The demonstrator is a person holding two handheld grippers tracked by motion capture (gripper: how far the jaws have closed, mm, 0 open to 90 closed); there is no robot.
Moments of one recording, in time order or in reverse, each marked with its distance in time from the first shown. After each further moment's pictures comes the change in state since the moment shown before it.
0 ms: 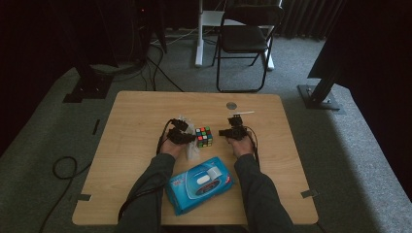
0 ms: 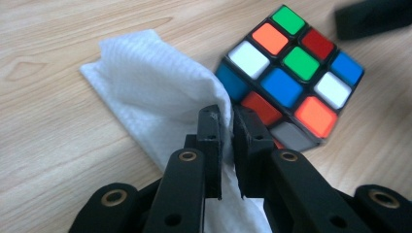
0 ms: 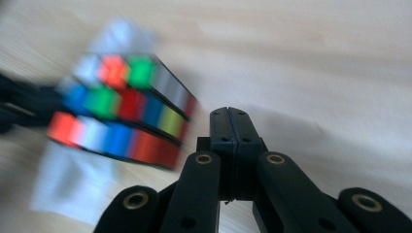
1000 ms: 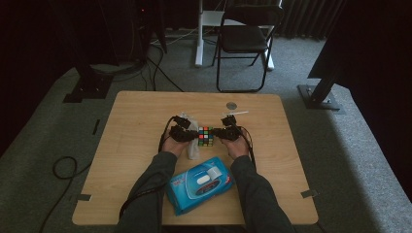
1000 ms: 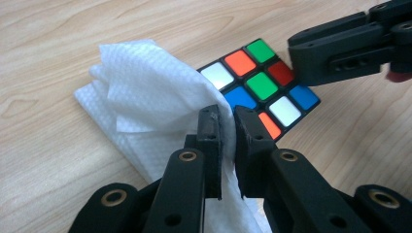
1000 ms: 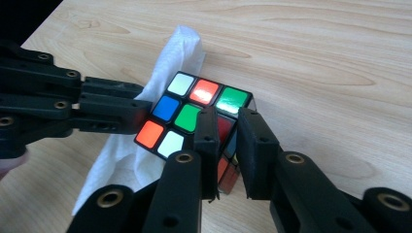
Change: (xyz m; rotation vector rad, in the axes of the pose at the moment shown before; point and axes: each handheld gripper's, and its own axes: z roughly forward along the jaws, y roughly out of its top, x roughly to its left) left arm -0.015 0.014 -0.011 -0.045 -0.018 0.037; right arm 0.029 0.007 -0.010 -0.087 0.076 -0.099
